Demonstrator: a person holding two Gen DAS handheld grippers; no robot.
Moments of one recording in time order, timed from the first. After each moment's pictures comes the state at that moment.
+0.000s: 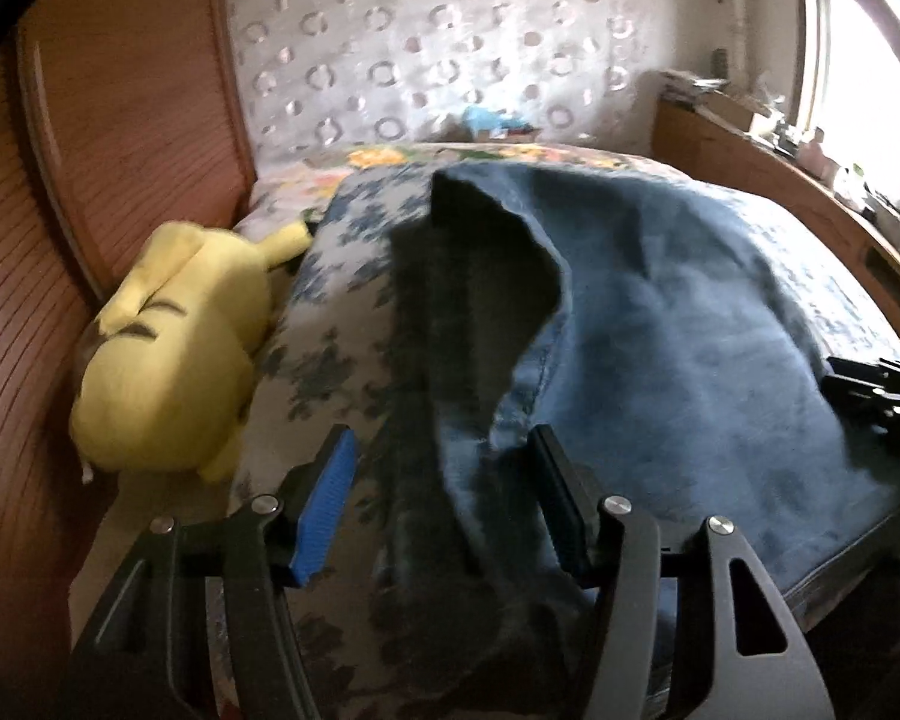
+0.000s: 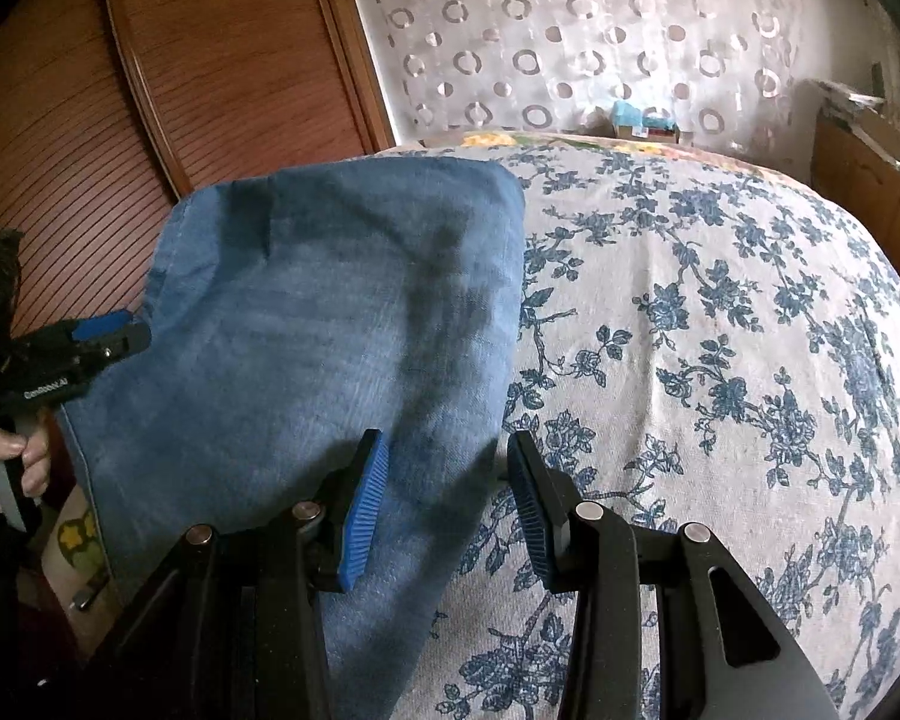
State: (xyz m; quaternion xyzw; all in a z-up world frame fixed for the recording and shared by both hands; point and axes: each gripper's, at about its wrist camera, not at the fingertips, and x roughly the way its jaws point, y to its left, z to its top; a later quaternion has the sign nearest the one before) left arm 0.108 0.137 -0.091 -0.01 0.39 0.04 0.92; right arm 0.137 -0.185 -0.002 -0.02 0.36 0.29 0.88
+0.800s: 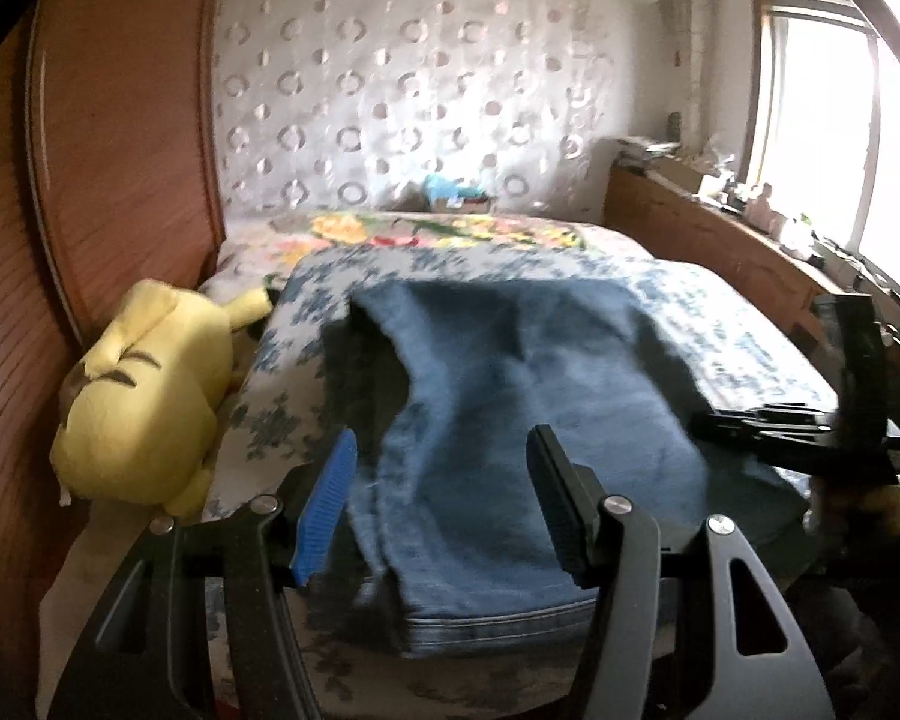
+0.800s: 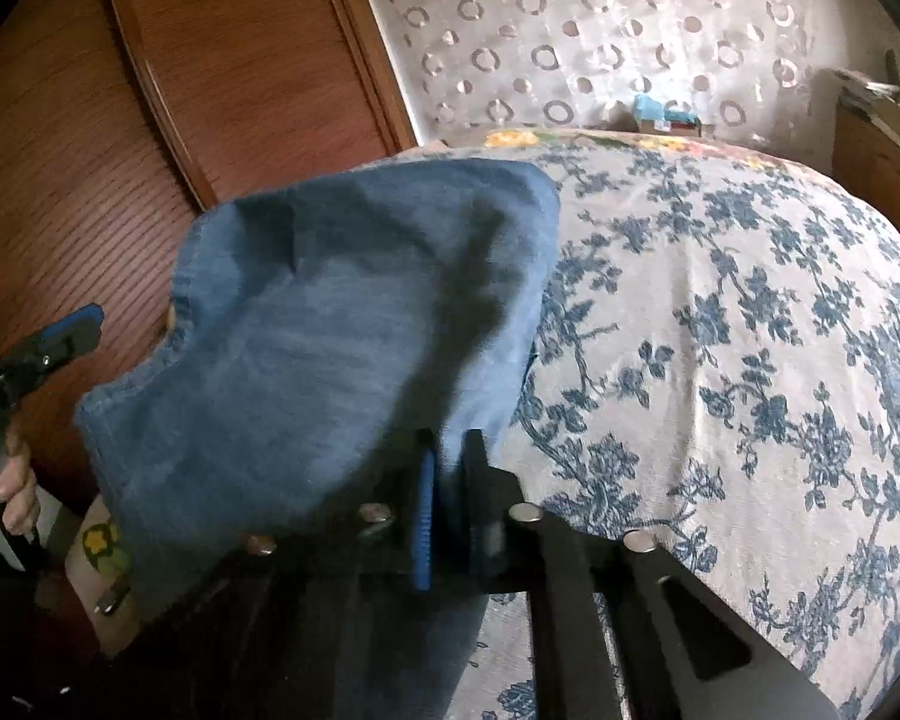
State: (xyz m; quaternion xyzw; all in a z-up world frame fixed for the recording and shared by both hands) left arm 0.070 0.098 -0.038 -0.03 0.30 -0.02 0.95; right arm 0.153 -0.168 0.003 0.00 0.36 0.32 0.87
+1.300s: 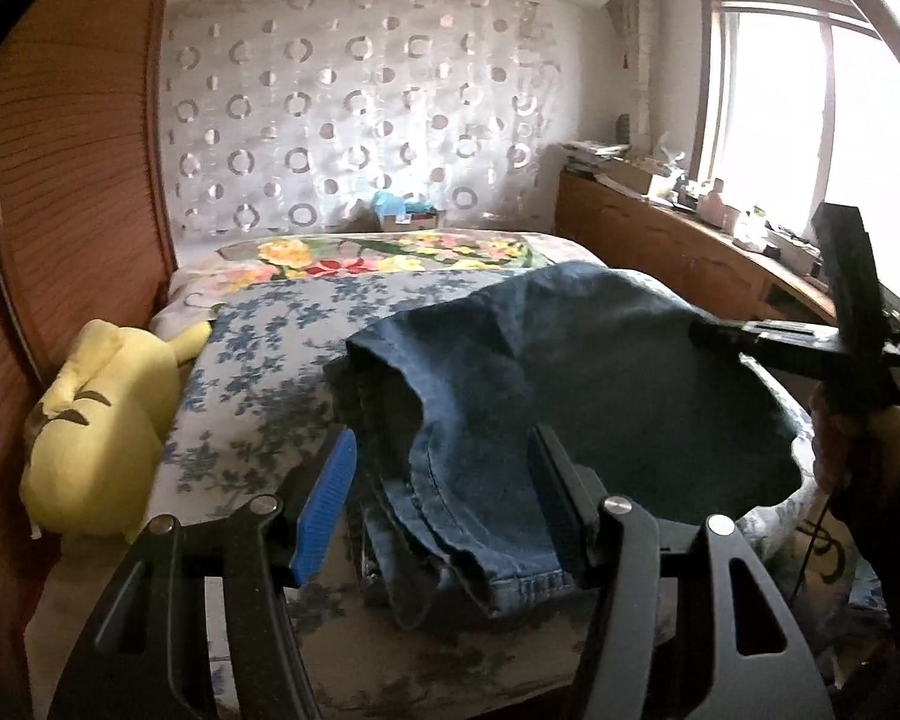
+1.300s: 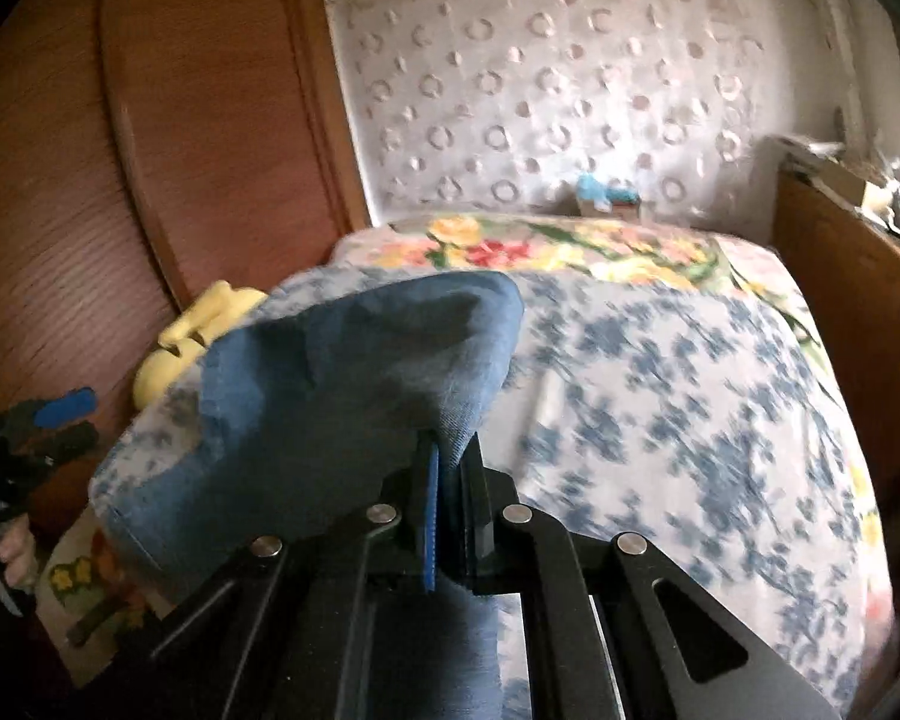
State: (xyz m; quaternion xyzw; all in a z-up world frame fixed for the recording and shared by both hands) left arm 0.077 0.056 -0.021 -0.02 0.29 -0.07 0.95; right arm 0.150 -0.239 0.062 -0.02 0.29 0.26 0.92
